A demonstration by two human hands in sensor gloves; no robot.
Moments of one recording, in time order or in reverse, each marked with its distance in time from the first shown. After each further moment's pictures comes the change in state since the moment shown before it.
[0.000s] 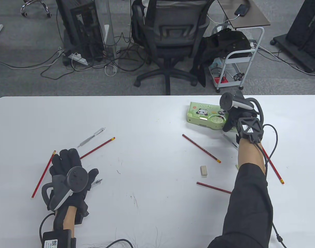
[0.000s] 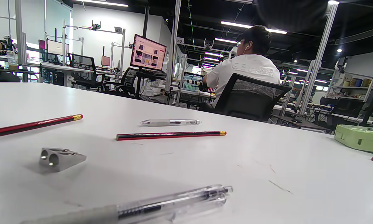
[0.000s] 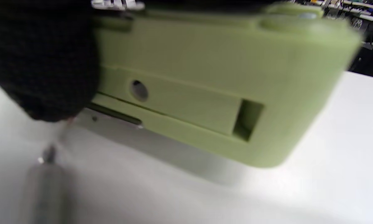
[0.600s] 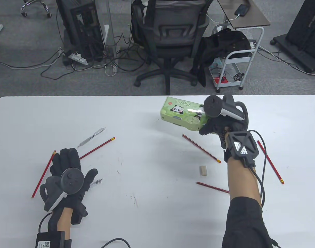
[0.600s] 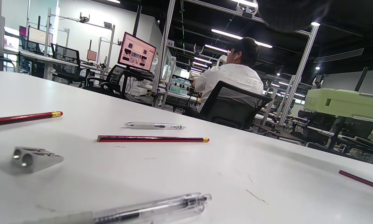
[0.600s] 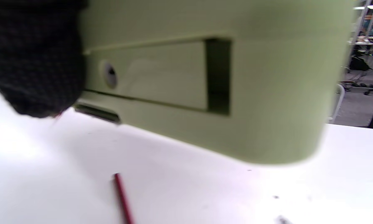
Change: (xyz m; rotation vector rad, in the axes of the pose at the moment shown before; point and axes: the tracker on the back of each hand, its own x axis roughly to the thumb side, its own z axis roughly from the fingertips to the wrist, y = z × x) left_hand -0.006 0.004 0.001 0.007 -0.074 0.096; right_hand 0.119 -0.067 0.124 -0.222 -0.157 -0.096
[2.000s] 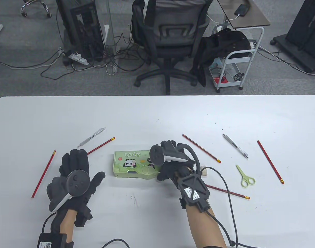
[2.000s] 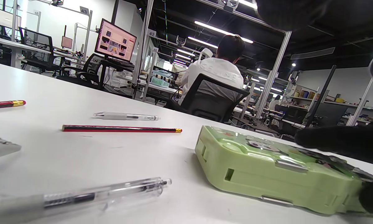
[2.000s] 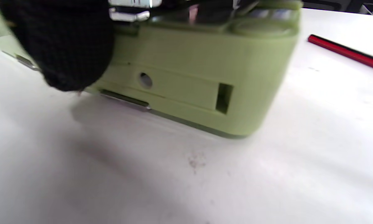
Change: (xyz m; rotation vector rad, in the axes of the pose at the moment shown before) left_hand 0.018 -0.005 0.005 -0.034 -0.093 0.020; right_hand 0.160 0.122 0.030 0.291 -0.164 0.062
